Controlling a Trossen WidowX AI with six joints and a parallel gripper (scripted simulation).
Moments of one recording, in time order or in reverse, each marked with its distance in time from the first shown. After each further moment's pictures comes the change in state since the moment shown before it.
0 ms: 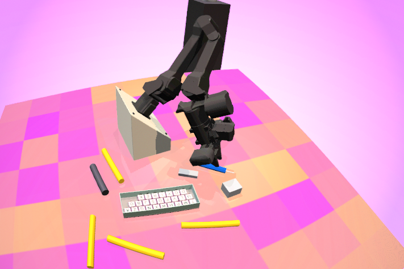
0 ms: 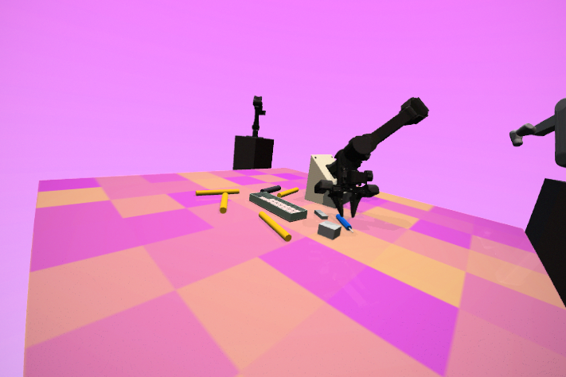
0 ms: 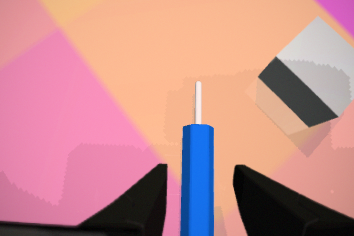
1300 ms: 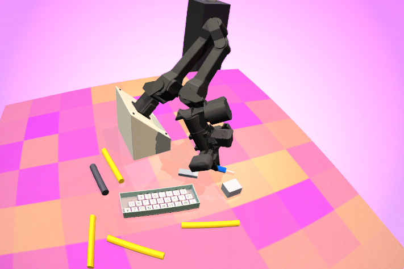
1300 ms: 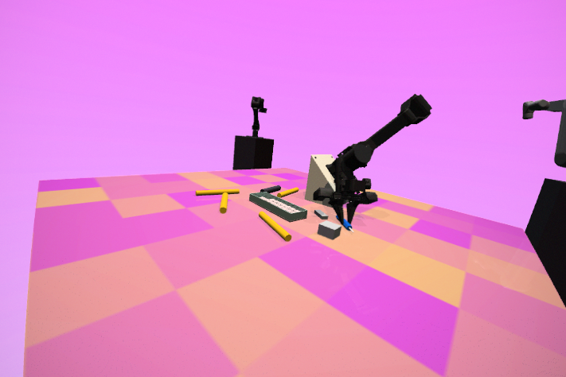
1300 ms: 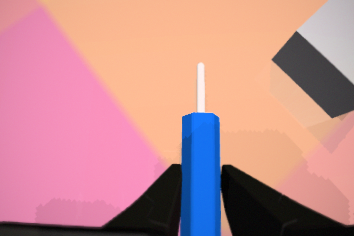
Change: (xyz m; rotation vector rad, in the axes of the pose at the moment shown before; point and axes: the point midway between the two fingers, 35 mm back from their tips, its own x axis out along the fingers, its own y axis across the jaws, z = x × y) arm 0.020 0.000 -0.012 0.003 0.001 0.000
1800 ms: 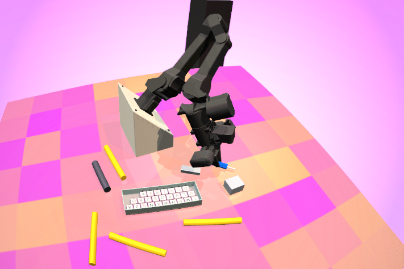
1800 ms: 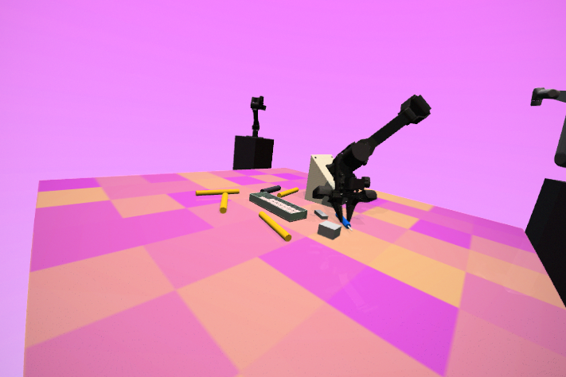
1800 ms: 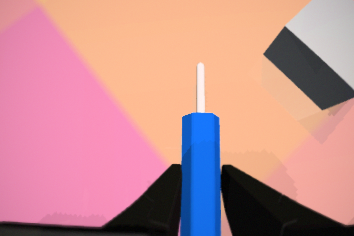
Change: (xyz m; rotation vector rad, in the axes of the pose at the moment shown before) arm -0.006 -0.002 0.000 0.015 0.017 -0.003
